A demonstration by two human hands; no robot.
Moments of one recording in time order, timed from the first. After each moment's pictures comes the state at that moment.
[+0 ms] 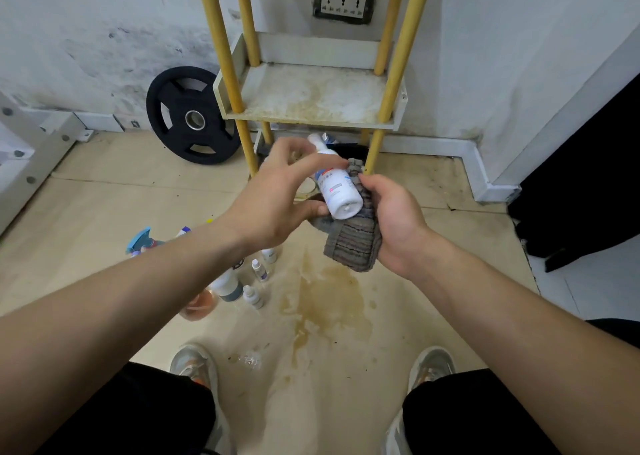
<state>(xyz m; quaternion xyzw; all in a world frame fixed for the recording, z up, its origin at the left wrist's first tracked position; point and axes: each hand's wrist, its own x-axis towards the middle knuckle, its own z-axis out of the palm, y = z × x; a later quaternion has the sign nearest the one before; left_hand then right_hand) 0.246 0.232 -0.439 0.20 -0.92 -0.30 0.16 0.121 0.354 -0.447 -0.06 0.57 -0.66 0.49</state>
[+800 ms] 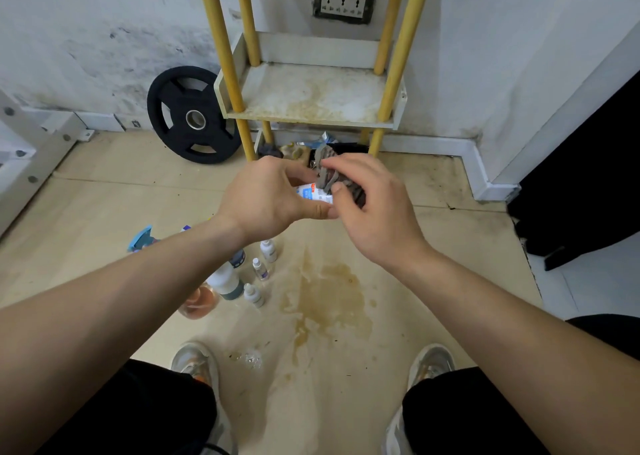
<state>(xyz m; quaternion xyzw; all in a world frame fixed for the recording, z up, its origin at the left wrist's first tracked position) 0.250 0.230 -0.430 0.32 -0.88 -0.33 0.14 0.126 0.357 -0.450 -0.51 0.72 -0.47 0.08</state>
